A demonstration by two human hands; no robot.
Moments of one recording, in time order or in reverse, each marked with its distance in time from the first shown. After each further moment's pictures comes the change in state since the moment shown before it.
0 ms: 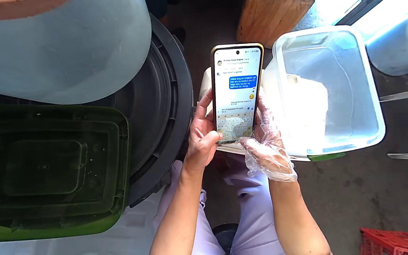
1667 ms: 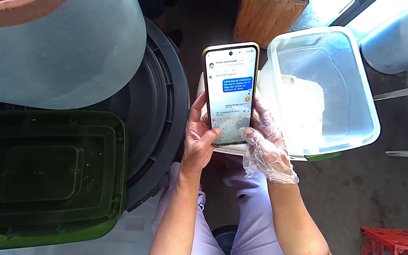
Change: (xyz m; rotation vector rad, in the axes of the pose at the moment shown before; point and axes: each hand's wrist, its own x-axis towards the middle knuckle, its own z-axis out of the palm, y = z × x) left_hand 0.001 0.001 0.002 -0.002 0.037 0.014; right_hand 0.000 -0.005 0.001 0.068 0.048 0.005
